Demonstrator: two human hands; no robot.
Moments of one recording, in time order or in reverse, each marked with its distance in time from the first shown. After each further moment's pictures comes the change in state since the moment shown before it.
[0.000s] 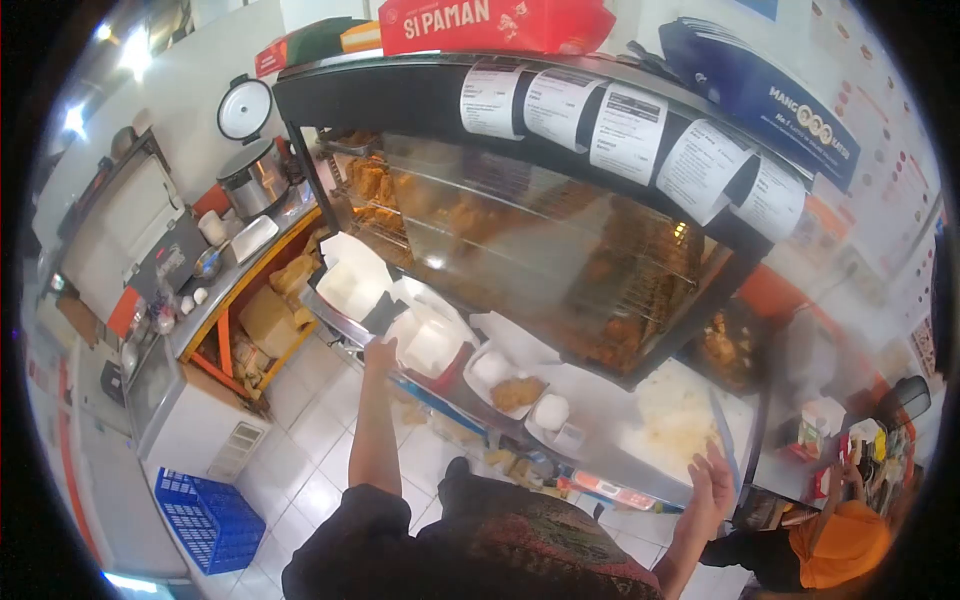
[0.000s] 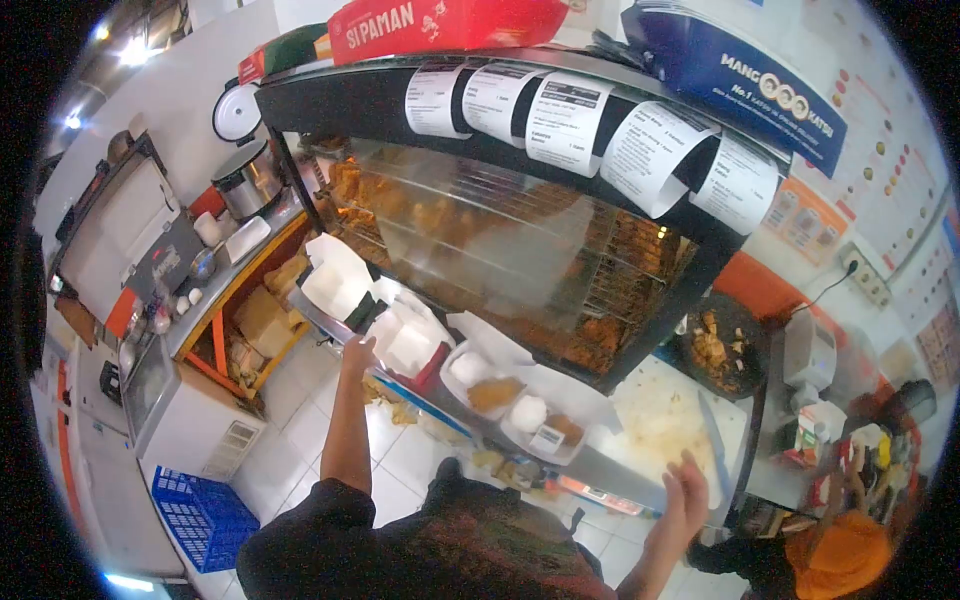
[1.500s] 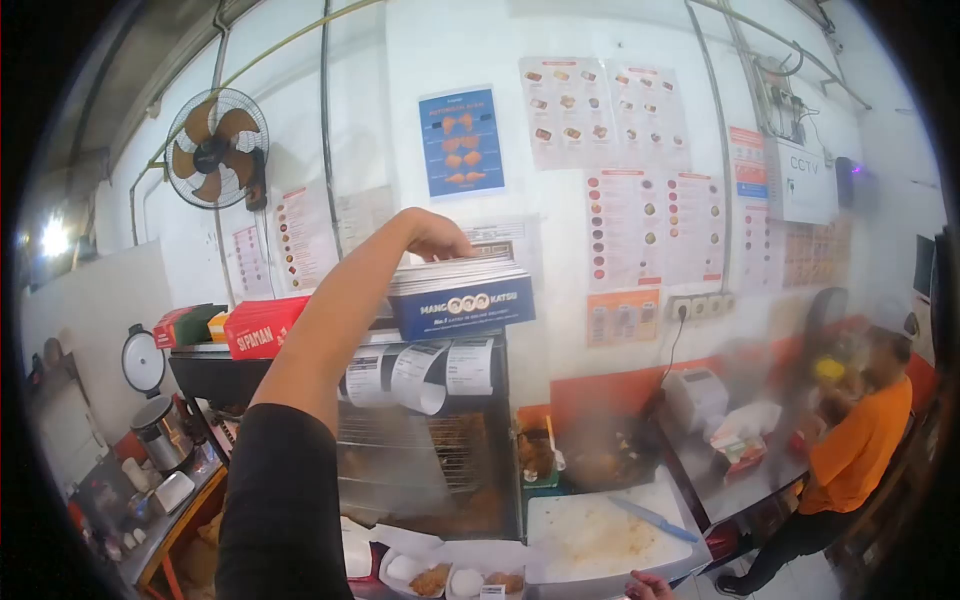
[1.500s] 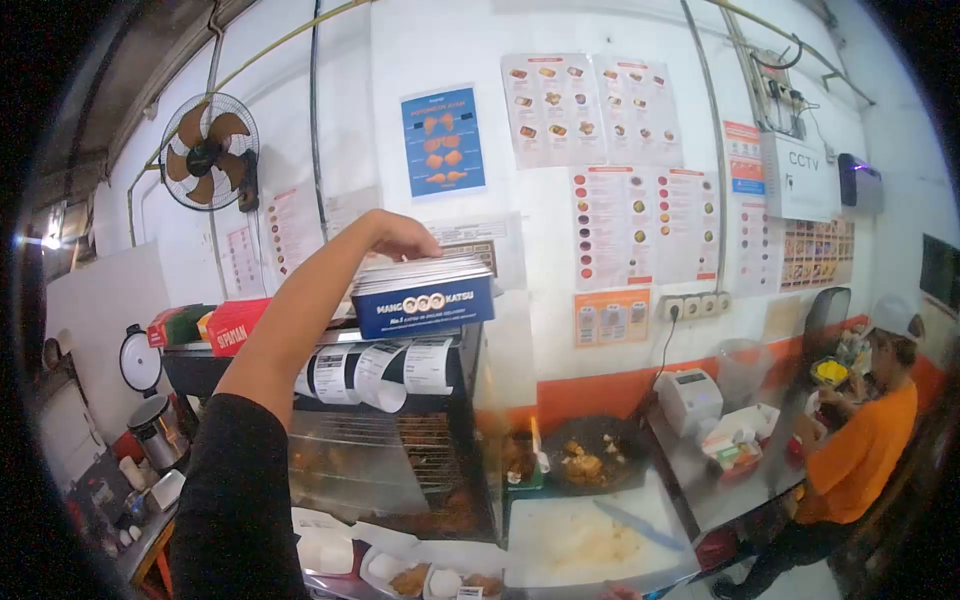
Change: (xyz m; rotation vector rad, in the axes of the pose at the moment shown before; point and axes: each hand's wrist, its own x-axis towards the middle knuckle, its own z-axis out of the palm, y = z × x) left_hand -0.192 0.881 -0.103 0.497 -1.061 0.992; right_hand -0.055 0.041 -0.088 0.162 0.347 0.158
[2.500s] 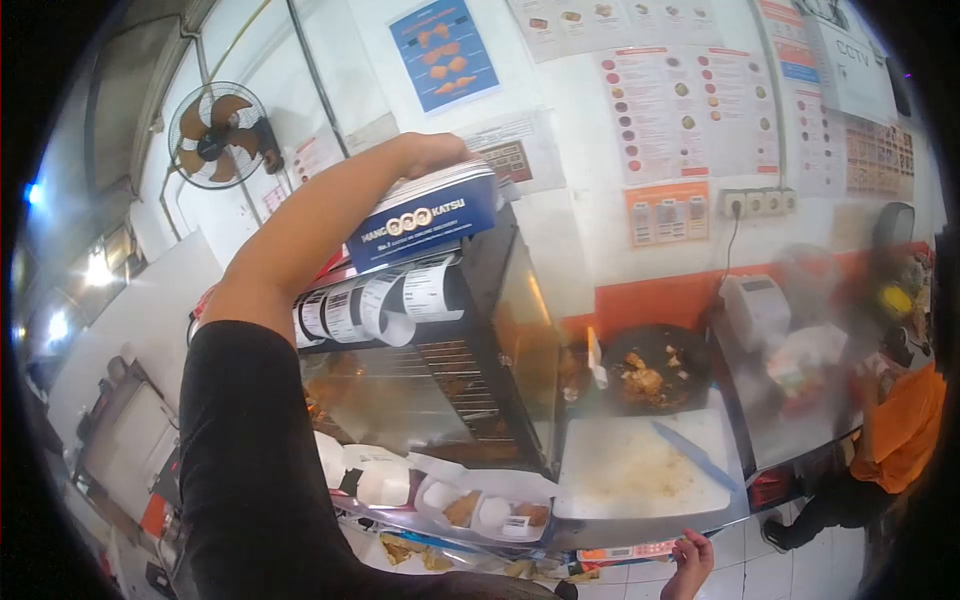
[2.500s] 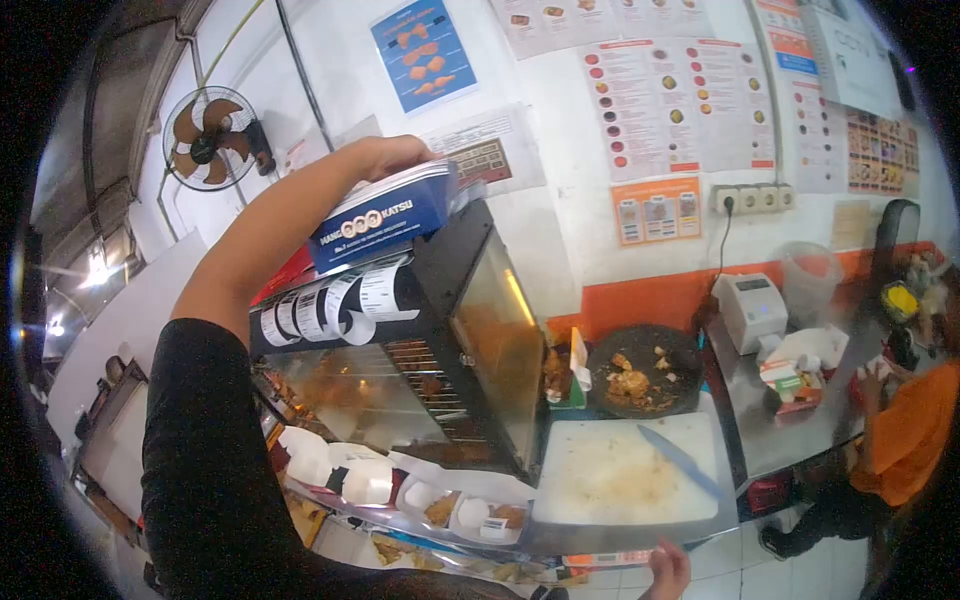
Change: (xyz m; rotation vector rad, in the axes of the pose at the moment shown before) left_hand 0.055 0.037 0.046 -0.291 0.195 -0.186; right_hand 0.064 0.056 -0.075 0.155 0.079 0.113
